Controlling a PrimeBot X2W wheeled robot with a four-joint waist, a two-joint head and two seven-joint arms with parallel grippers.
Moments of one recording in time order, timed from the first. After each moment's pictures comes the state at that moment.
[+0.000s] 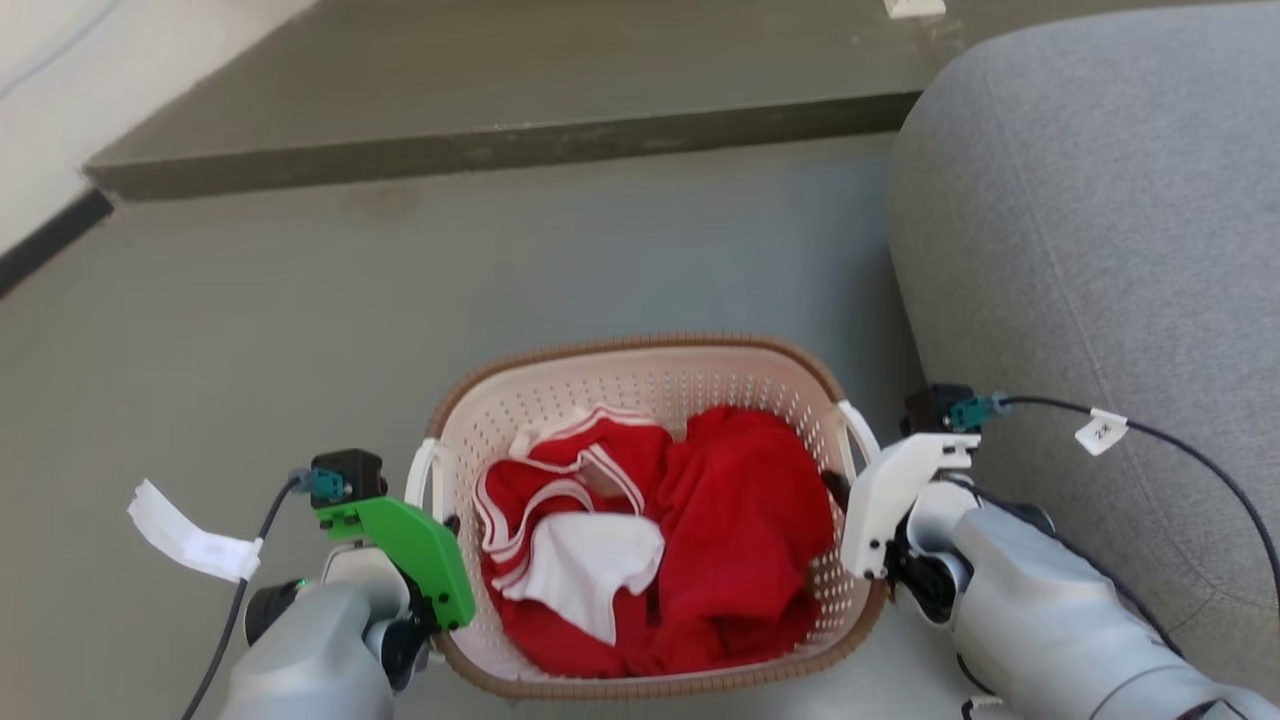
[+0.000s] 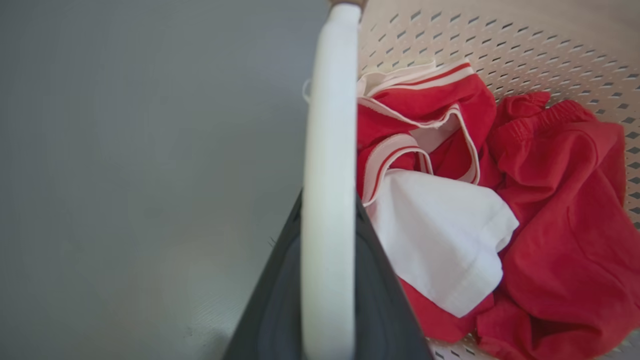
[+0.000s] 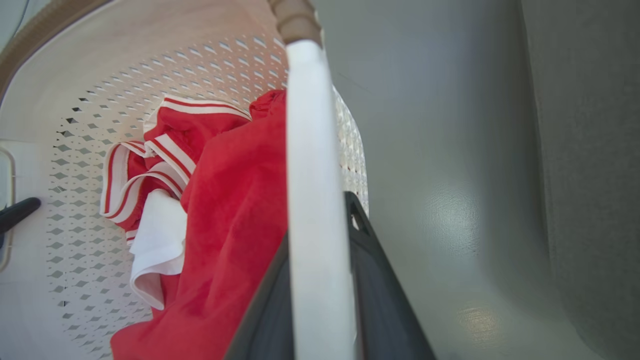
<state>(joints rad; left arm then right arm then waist) -0.61 0.00 -0.78 1.22 -1.01 -0.13 -0.01 -0.60 -0.04 0.87 1.15 0.97 0.09 0.04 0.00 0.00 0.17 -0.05</state>
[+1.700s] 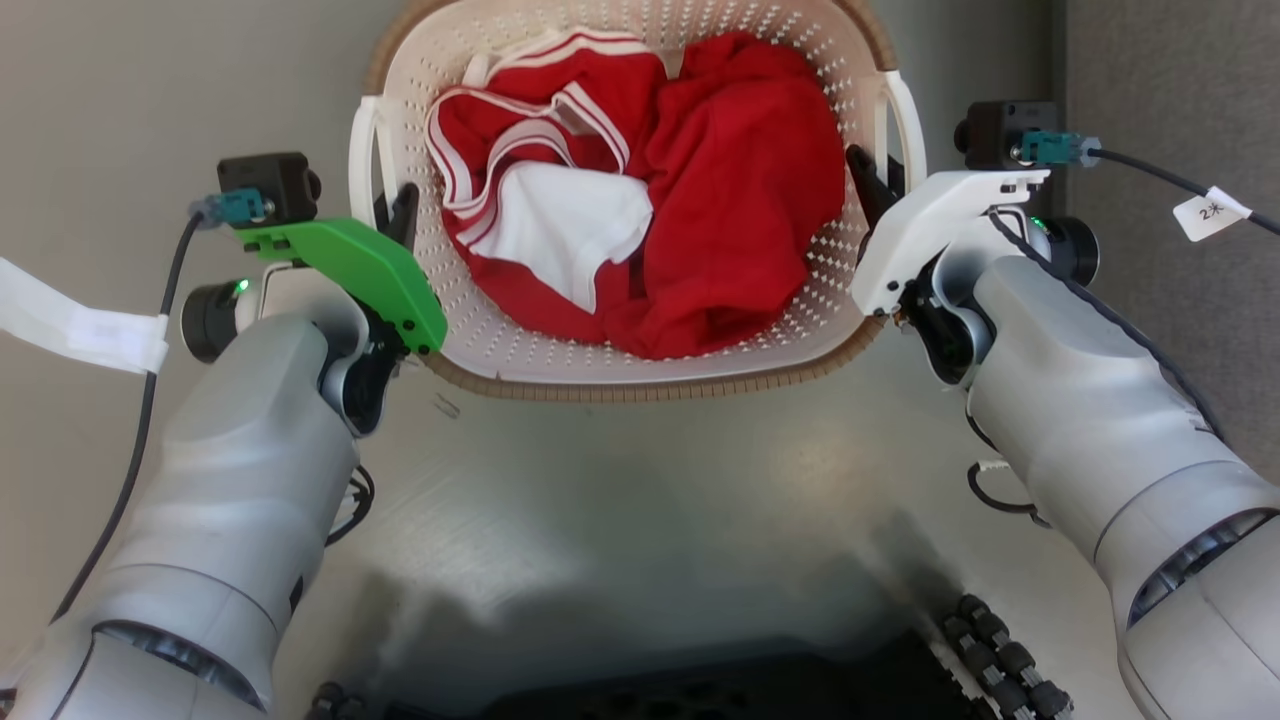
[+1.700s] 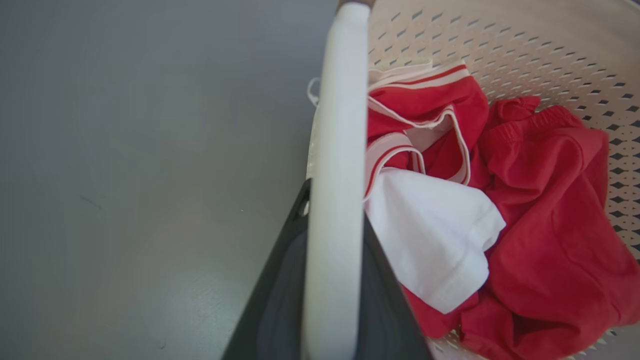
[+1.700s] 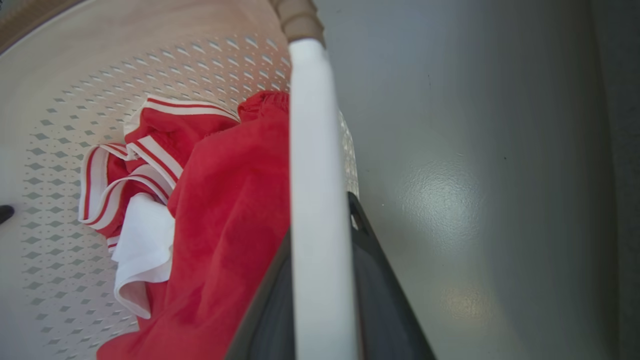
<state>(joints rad) -0.98 0.04 -0.78 1.12 -1.01 -0.13 -0.17 -0.98 -0.06 0.85 1.17 0.92 0.08 -0.20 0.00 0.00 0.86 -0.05</state>
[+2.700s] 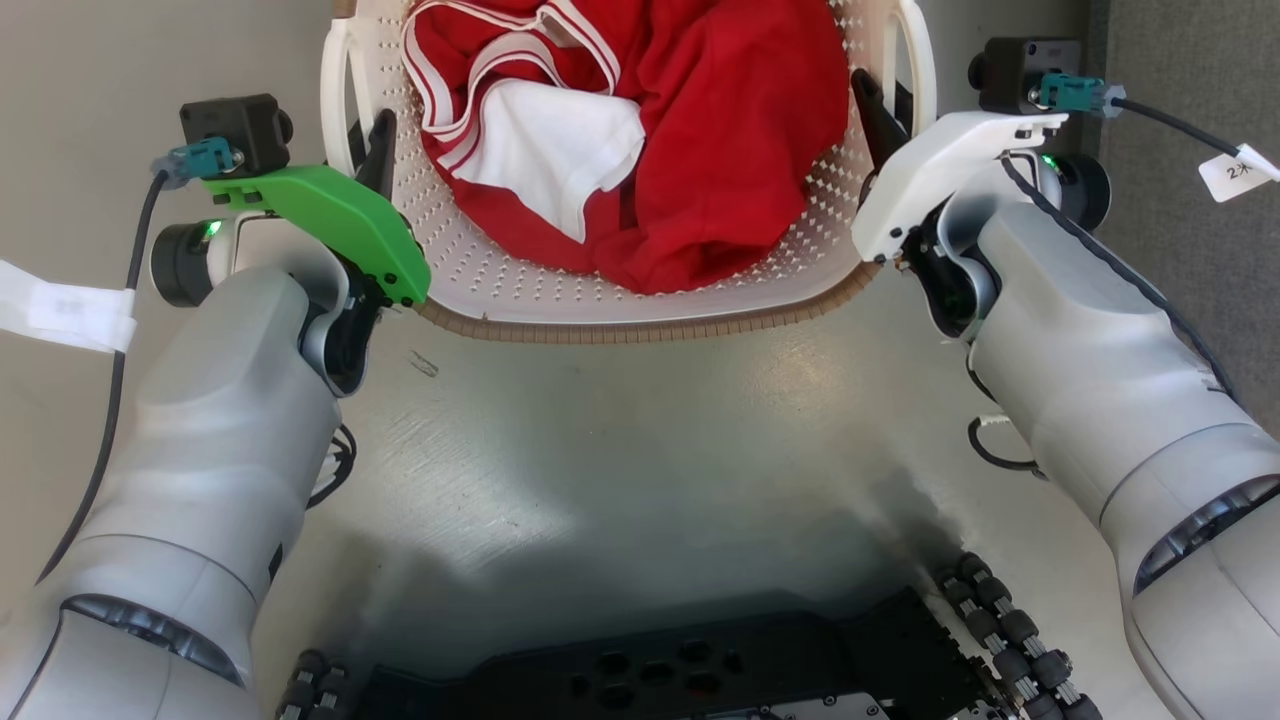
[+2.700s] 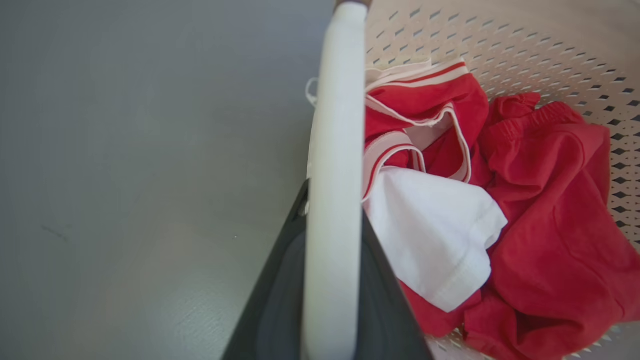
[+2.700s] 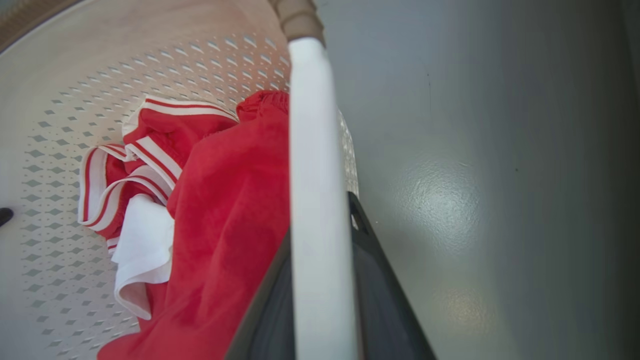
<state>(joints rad) -1.03 0.06 -0.79 1.09 -0.99 -0.13 -0.24 -1.05 -0.06 0.84 1.16 0.90 0.08 -0.25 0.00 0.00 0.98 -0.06</state>
